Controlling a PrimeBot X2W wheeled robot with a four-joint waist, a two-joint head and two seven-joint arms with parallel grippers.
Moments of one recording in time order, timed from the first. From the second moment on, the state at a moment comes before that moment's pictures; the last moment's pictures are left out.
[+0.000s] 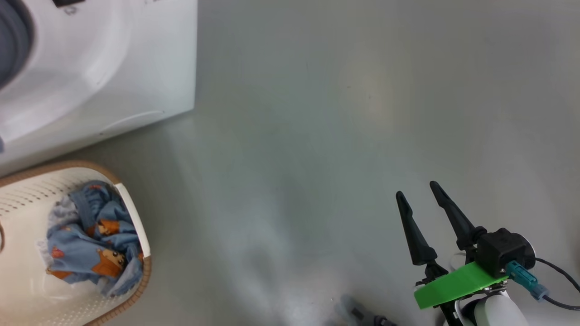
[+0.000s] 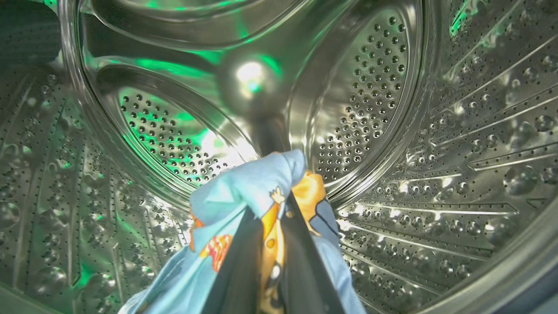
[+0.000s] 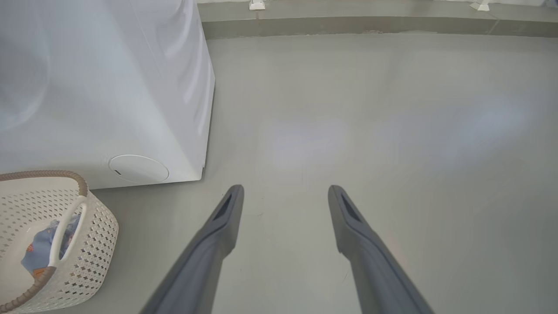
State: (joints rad) left arm -1.09 0.38 0.10 0.72 -0.12 0.07 -0.25; right arm -0.13 -0.05 0.08 0.10 0.14 0.13 -0.26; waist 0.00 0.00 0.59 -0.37
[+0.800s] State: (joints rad) left arm -1.21 0.33 0.16 0.81 -0.11 0.07 -0.26; right arm -0.15 -0.05 0.08 0.10 0.19 0.13 -0.26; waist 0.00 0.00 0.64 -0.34
